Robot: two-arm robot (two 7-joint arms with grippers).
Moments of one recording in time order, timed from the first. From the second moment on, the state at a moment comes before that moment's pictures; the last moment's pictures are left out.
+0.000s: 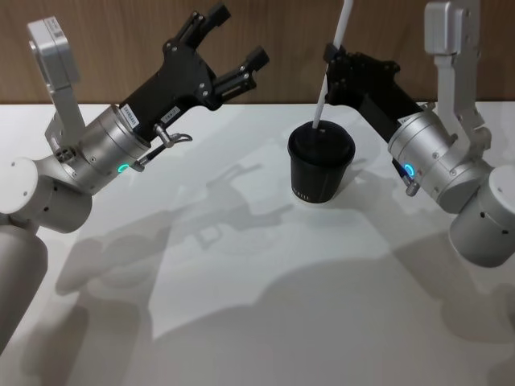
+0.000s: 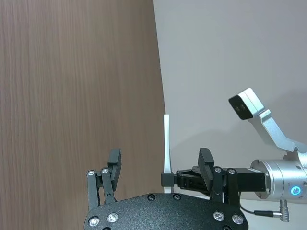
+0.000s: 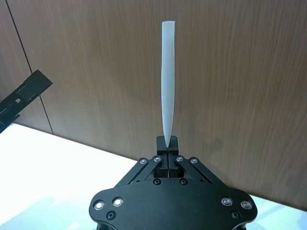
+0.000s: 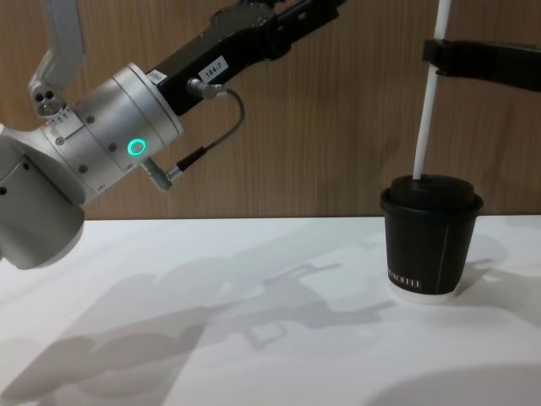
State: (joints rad) left arm -0.66 0.14 0.39 -1.02 -0.74 -0.48 -1.00; right arm 0.35 0.32 -0.30 -1.65 0.42 0.17 0.15
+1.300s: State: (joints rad) left arm -0.66 0.14 0.39 -1.02 -0.74 -0.48 -1.00; right arm 0.33 0.28 -0.29 -1.64 0.40 0.21 0.16
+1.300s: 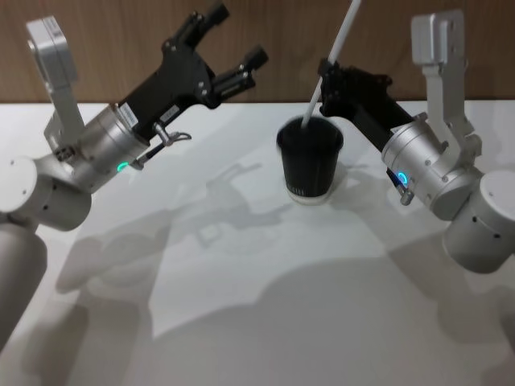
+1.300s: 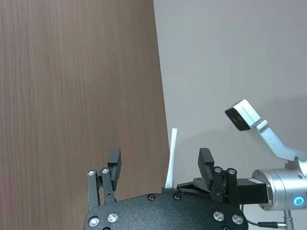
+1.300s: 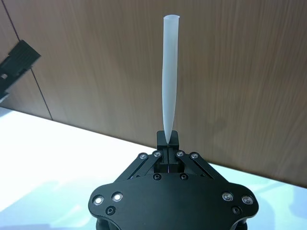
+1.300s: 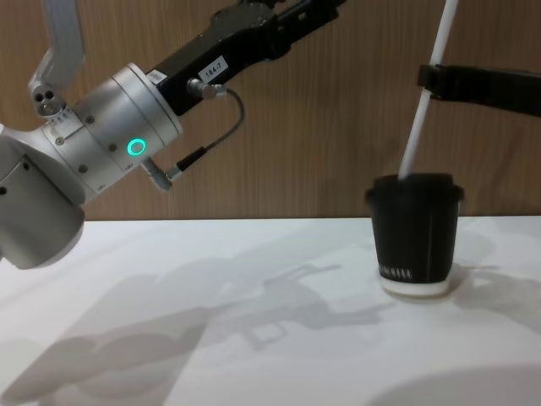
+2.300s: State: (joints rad) left arm -0.66 0.14 0.39 -1.02 -0.74 -0.48 -1.00; right arm 0.32 0.27 -0.26 -1.64 0.37 0.23 0.16
